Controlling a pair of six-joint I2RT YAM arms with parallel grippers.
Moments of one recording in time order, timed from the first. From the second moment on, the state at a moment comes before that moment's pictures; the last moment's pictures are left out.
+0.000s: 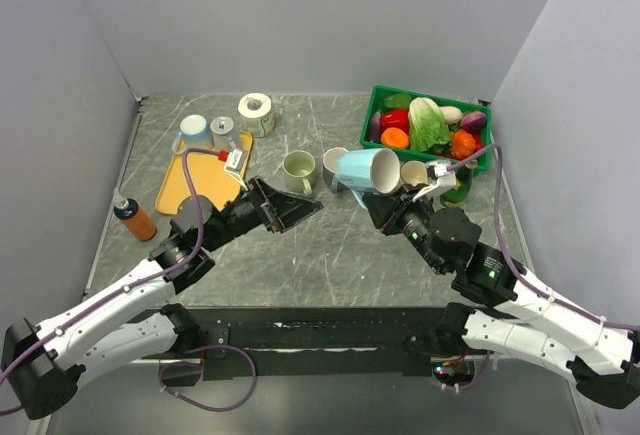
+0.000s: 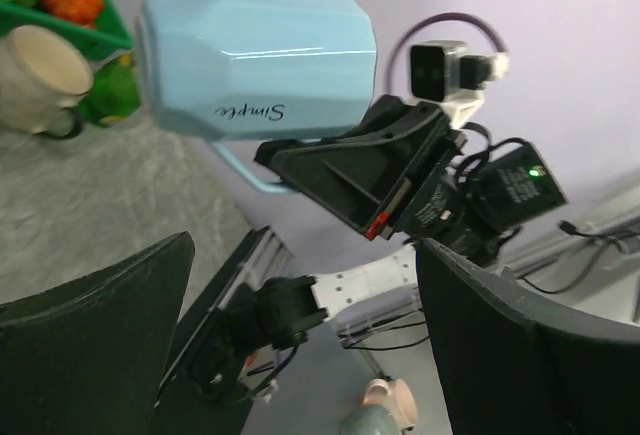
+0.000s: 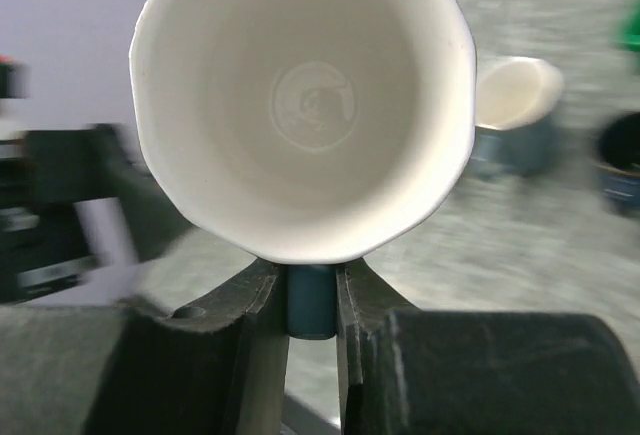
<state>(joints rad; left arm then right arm) -0.79 0.87 0.66 0.43 0.29 -1.04 0.98 0.68 0.81 -0.20 0.44 0.63</state>
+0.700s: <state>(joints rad) -0.79 0.80 0.66 0.08 0.11 -0.91 0.72 0.80 0.59 -0.49 0.69 0.65</state>
